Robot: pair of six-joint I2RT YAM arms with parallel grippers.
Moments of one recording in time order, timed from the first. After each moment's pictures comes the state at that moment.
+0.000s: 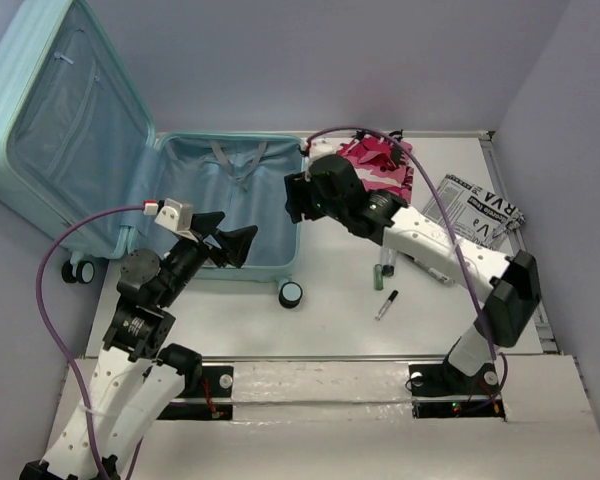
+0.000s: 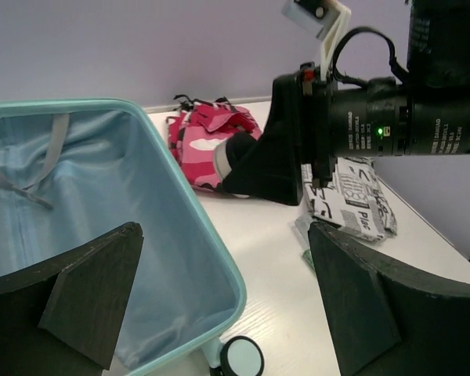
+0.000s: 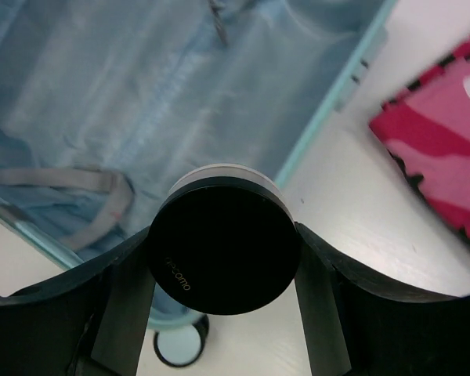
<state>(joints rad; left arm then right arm) -0.39 0.52 0.68 -0.07 0.22 -0.31 0.84 1.59 1.46 -0.41 0.24 0.31</state>
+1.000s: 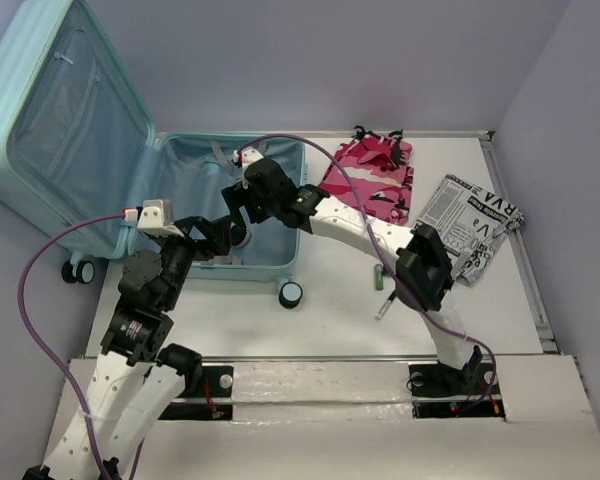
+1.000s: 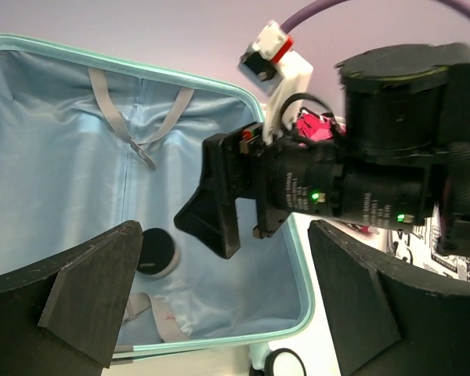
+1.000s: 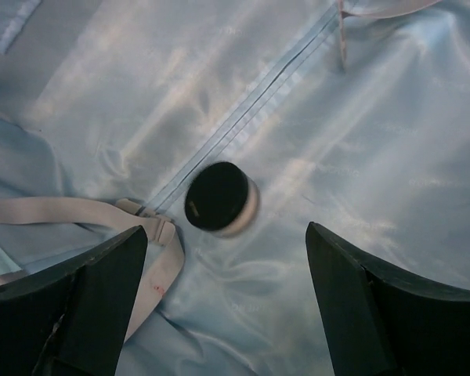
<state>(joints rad) -0.38 0.49 0.68 -0.19 -0.16 -0.35 0.92 2.18 2.00 -0.40 0.13 0.24</state>
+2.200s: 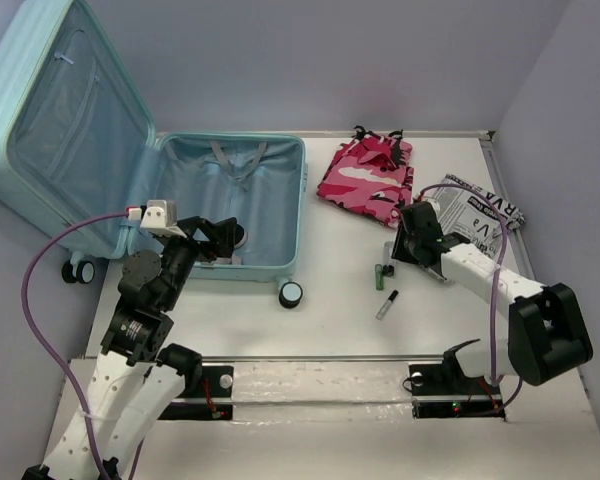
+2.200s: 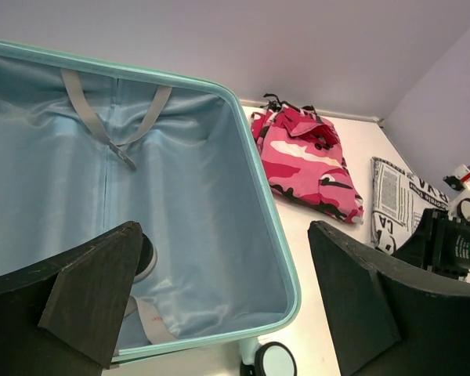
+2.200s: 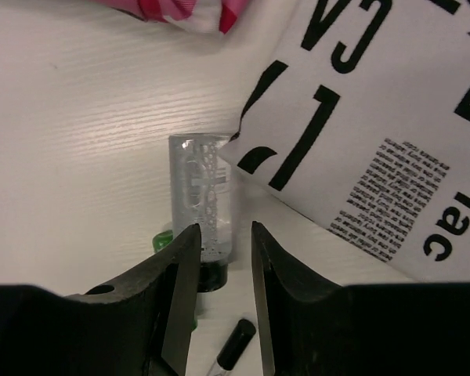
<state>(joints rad) -0.39 0.49 0.68 -0.18 -0.10 -0.35 0.37 1.33 0.77 -0.35 0.27 0.52</state>
